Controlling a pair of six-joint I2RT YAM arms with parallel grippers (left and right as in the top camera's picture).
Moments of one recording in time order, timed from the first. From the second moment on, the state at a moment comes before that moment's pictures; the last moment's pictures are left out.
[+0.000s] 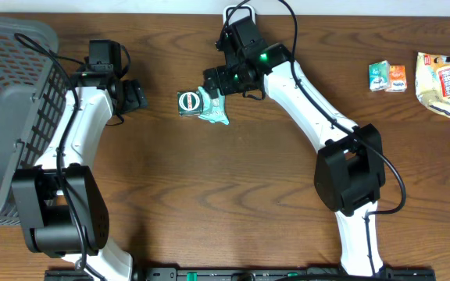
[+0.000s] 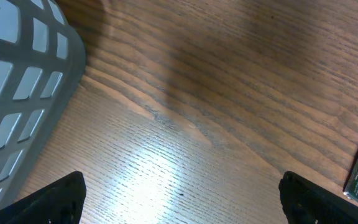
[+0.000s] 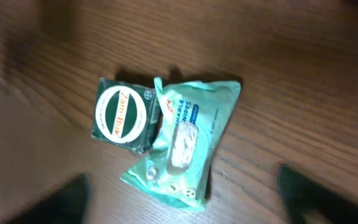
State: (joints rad) left arm 0.04 1.80 1.36 -0.76 -0.19 -0.32; right arm 0.51 2.23 1.97 -0.80 -0.21 0.26
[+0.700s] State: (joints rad) left arm 0.04 1.80 1.36 -0.76 -0.19 -0.32; right arm 0.53 2.23 1.93 -0.77 -0.27 0.27
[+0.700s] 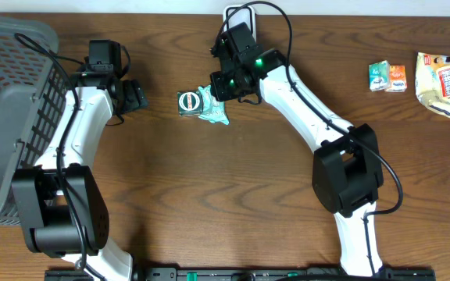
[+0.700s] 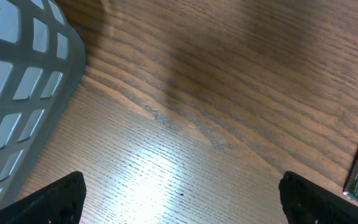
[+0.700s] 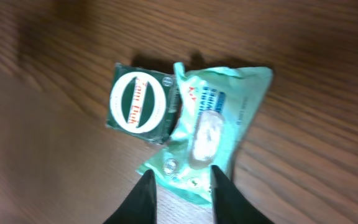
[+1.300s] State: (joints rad) left arm 0.04 1.80 1.36 -0.76 -0.19 -0.32; right arm 0.55 2.23 1.93 -0.75 -0.14 0.30
